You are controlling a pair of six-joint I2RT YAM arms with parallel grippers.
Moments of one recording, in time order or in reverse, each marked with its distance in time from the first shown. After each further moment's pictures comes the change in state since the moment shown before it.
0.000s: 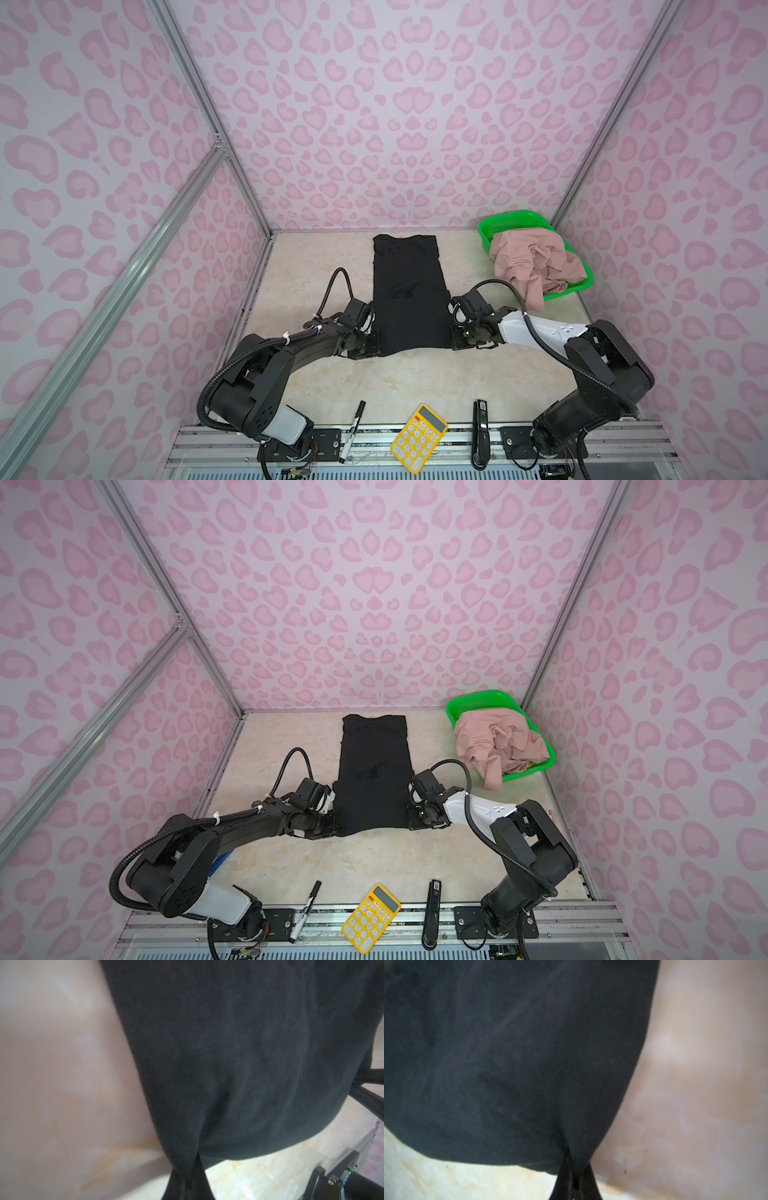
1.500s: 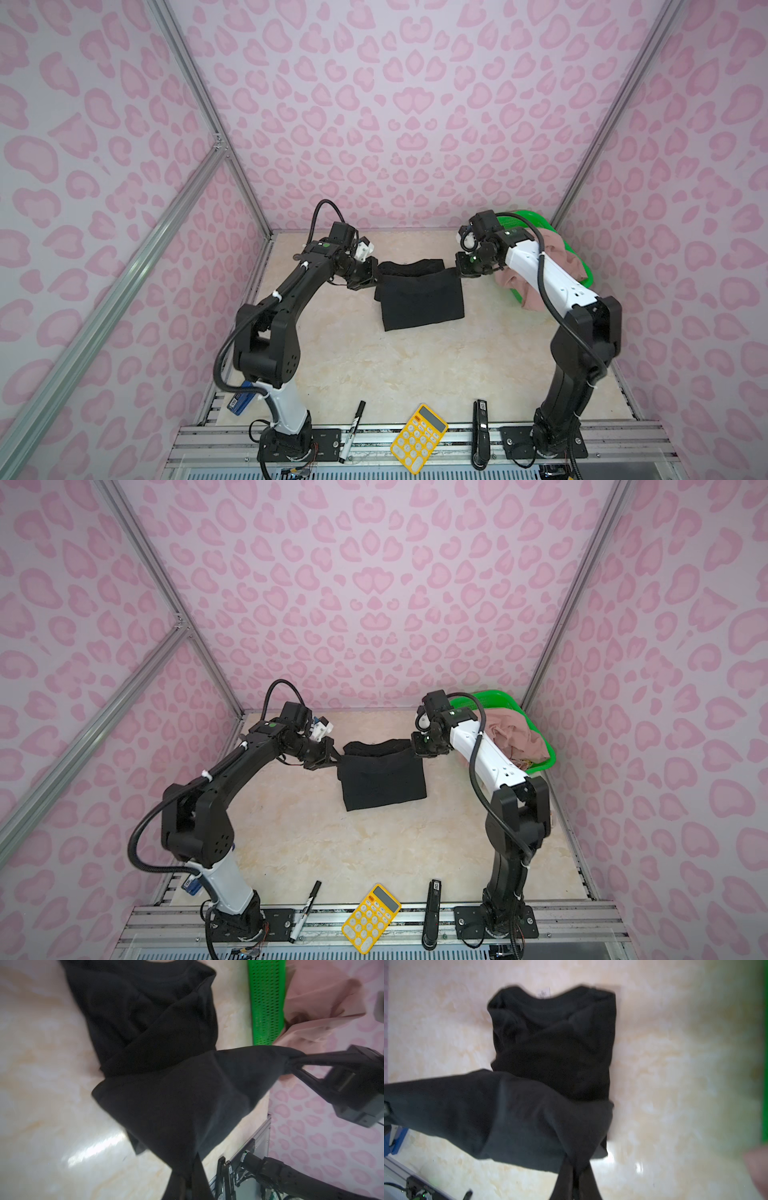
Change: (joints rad) left arm 0.294 0.420 0.935 -0.430 0.351 0.213; right arm -0.254 0.403 1.046 -0.515 -0.079 -0.178
